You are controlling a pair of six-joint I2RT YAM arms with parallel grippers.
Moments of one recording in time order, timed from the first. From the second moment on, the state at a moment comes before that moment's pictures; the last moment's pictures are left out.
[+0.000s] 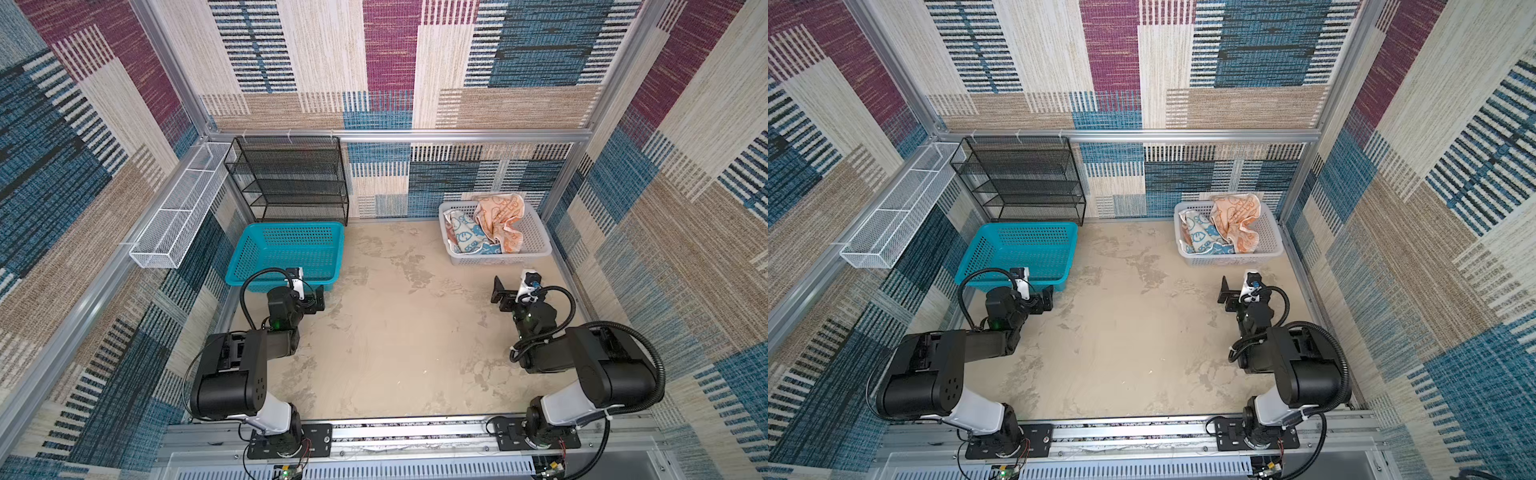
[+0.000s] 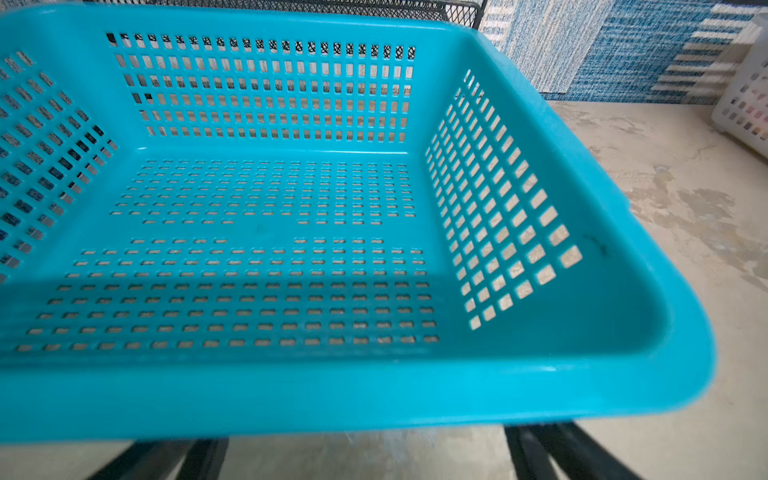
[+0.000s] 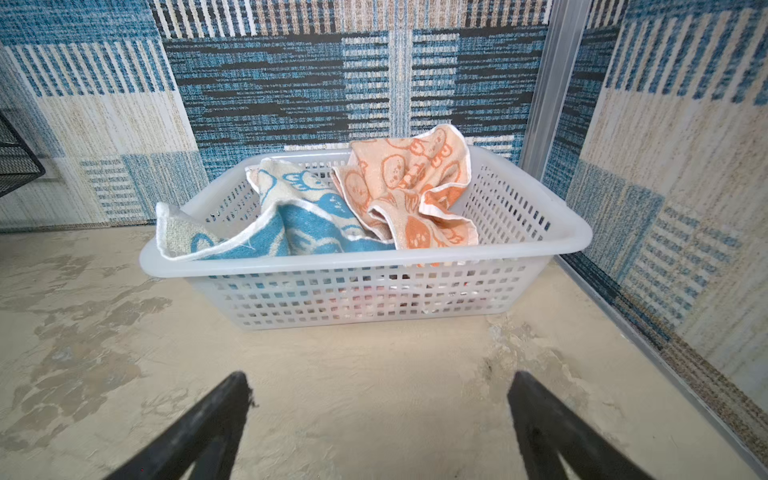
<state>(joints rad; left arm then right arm) 0.07 1.54 0.44 0.71 0.14 0.01 0.00 1.53 0.21 1.27 0.05 0.04</state>
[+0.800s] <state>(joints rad) 0.10 1.54 0.43 0.72 0.23 0.00 0.00 1.53 0.21 1.27 0.05 0.04</state>
